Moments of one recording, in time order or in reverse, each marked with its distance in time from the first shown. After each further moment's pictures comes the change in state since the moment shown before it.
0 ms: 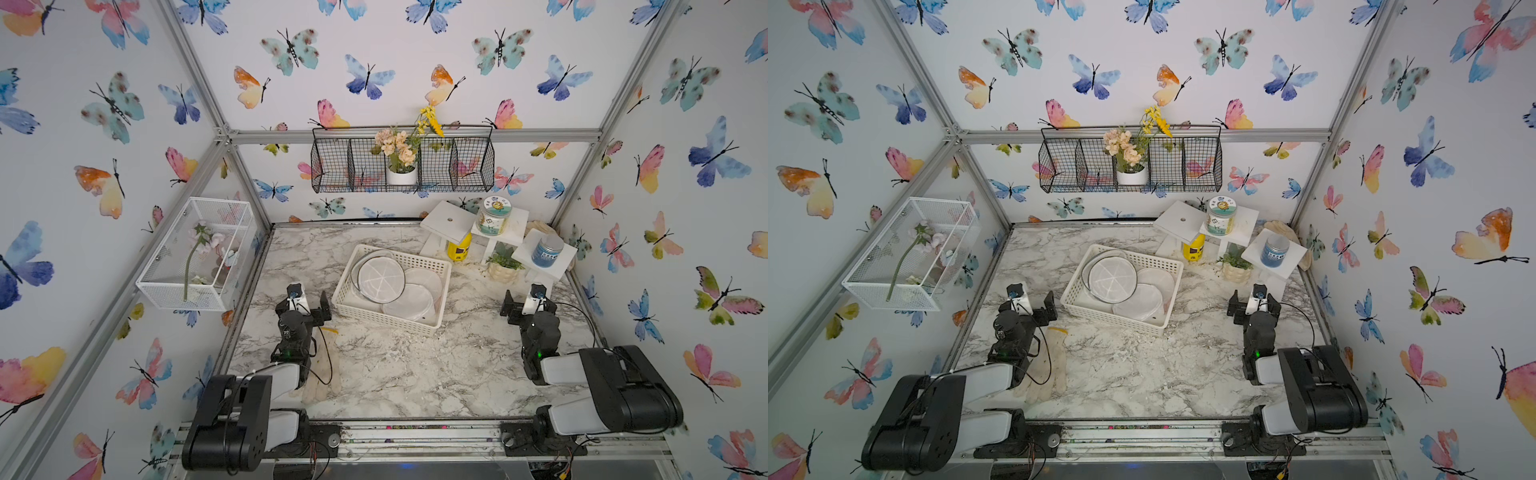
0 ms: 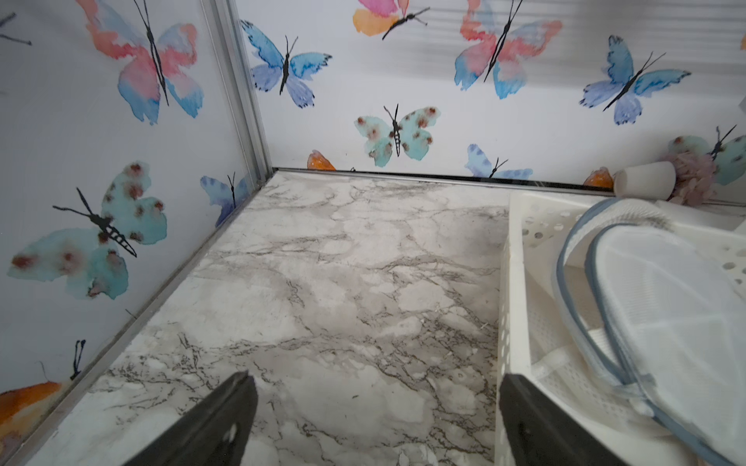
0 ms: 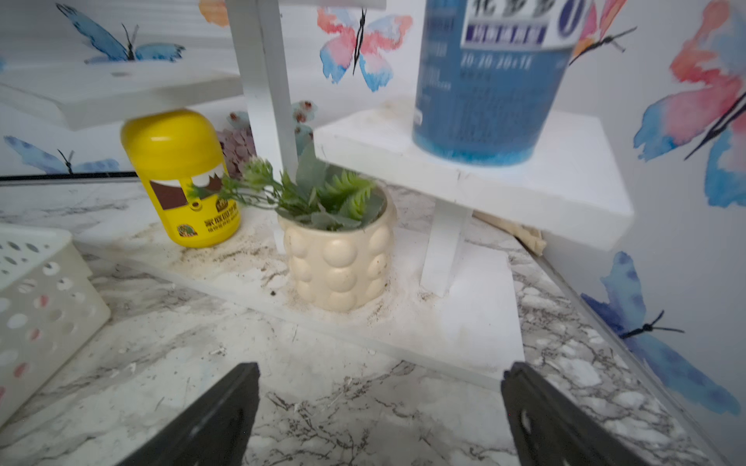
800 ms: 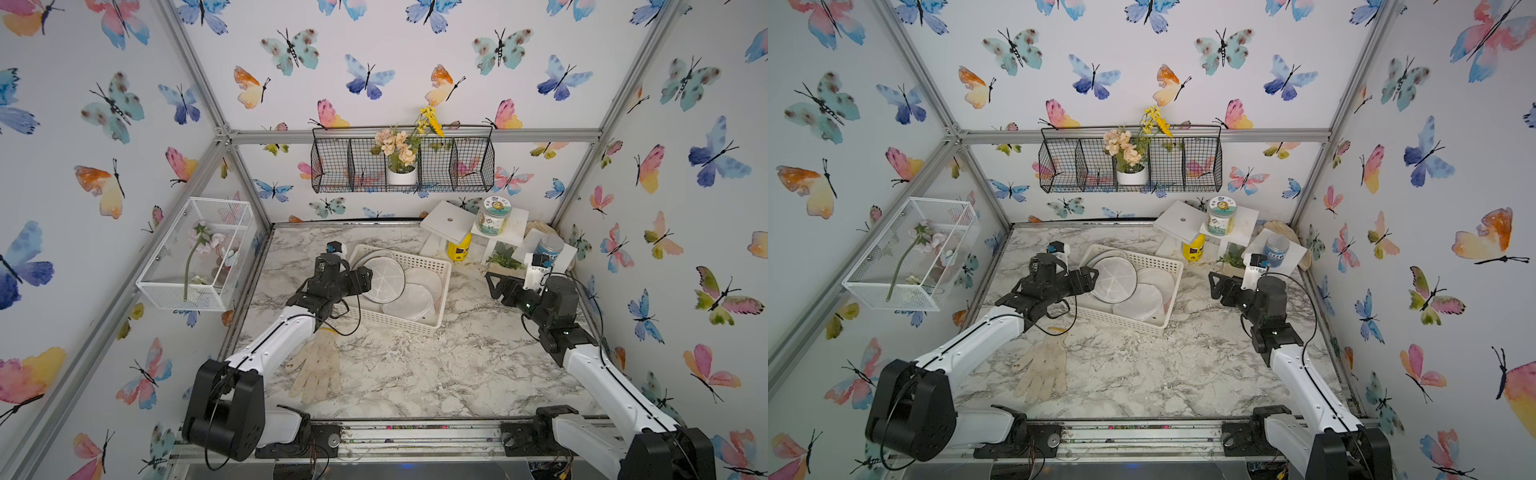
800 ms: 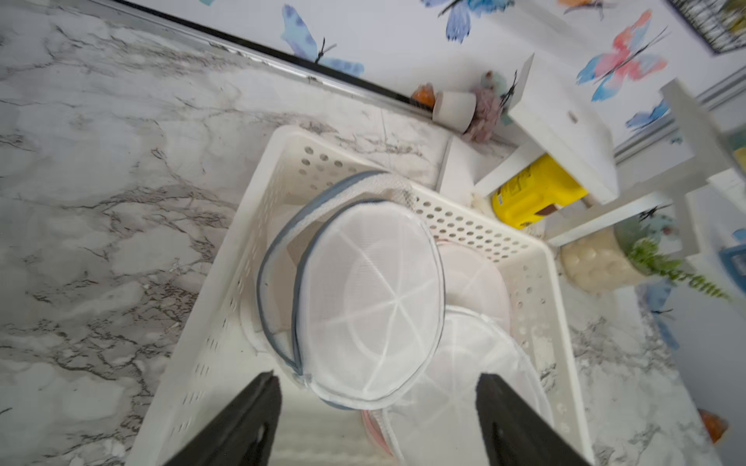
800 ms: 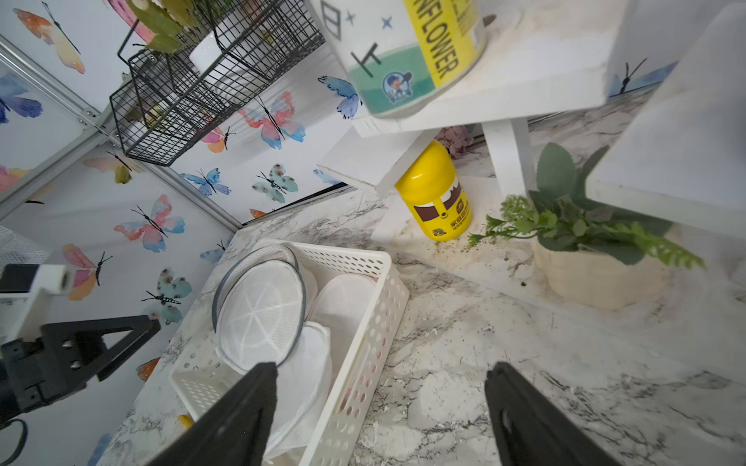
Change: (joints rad) left arm -0.269 0.190 0.699 -0.953 0.245 -0.427; right arm 0.021 -0.323 0.421 -0.922 -0.568 0.463
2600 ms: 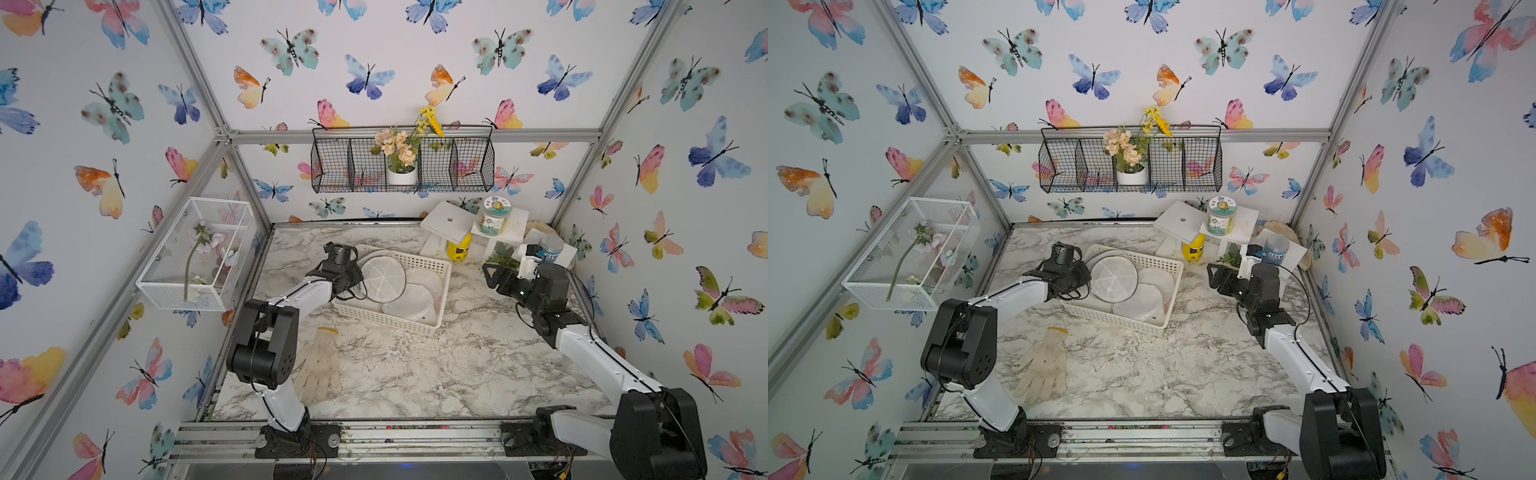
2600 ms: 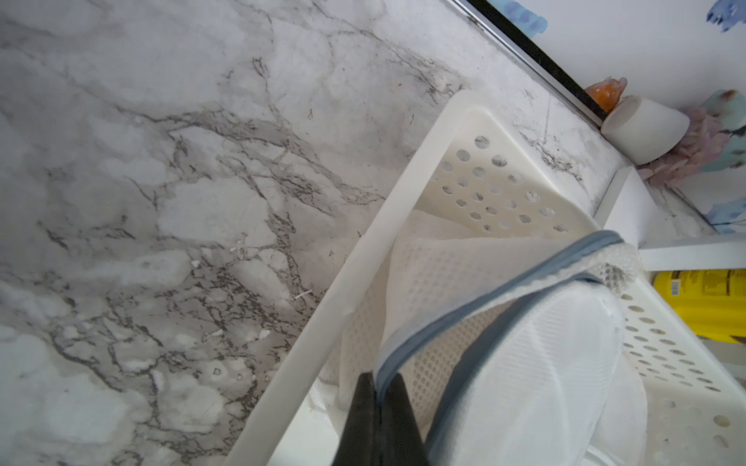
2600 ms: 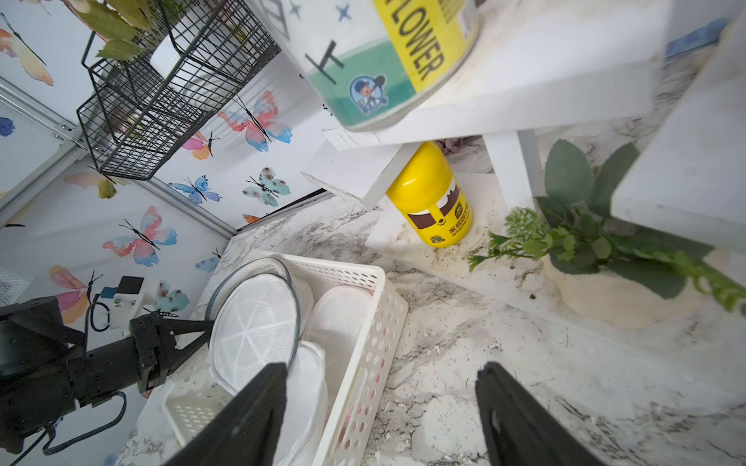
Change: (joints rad) left arm 0.053 0.355 0.207 -0.050 -0.145 -0.201; right arm 0.001 0.174 0.084 0.042 0.002 0.043
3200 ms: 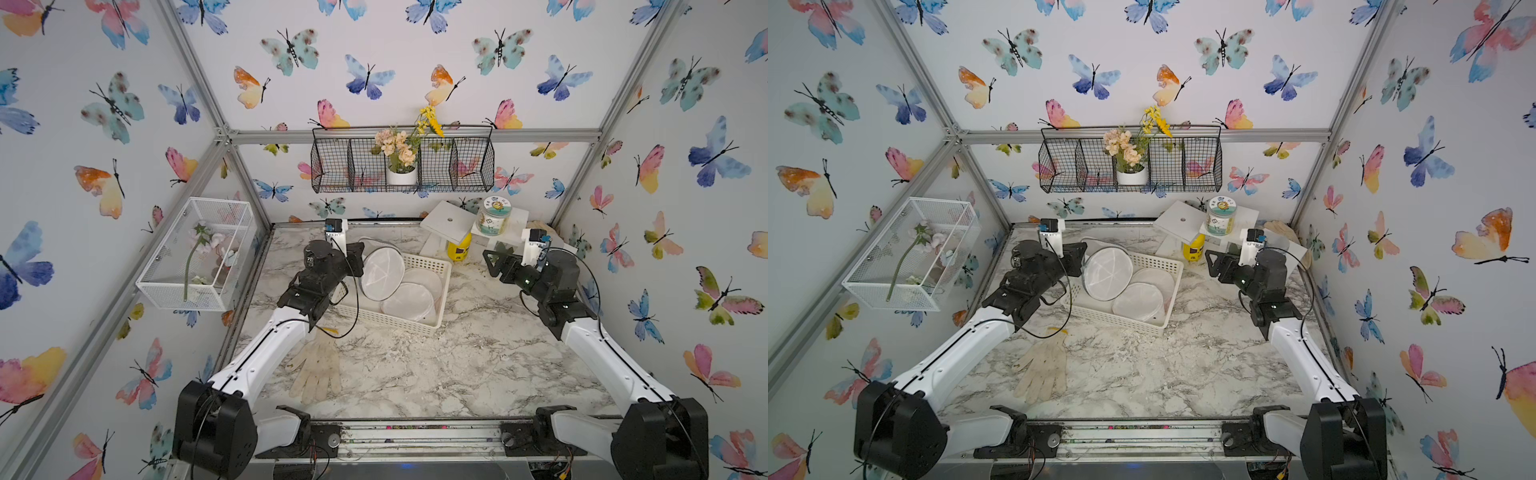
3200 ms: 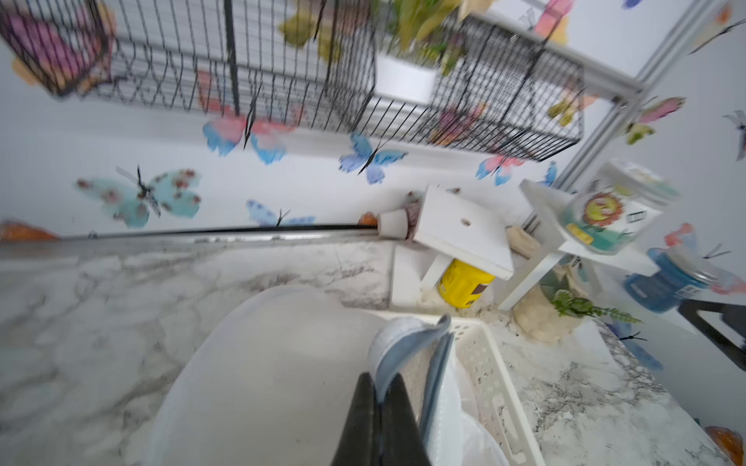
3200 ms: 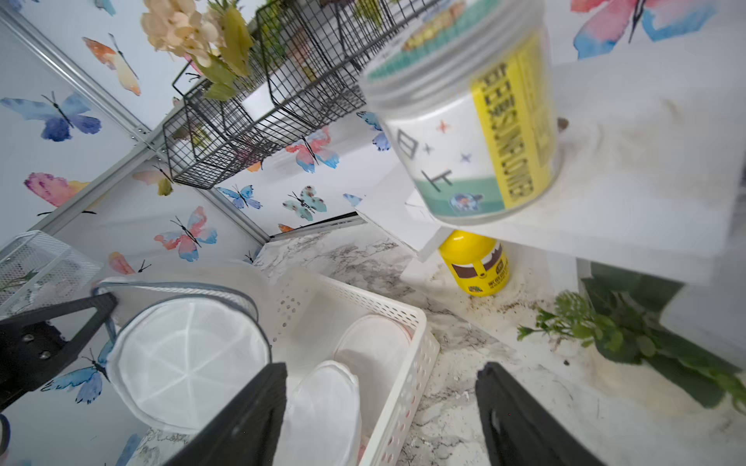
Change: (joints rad) left arm -0.067 -0.529 -0.149 0.272 0.195 0.458; right arm 0.000 -0.020 0.167 -0.066 -0.099 -0.075
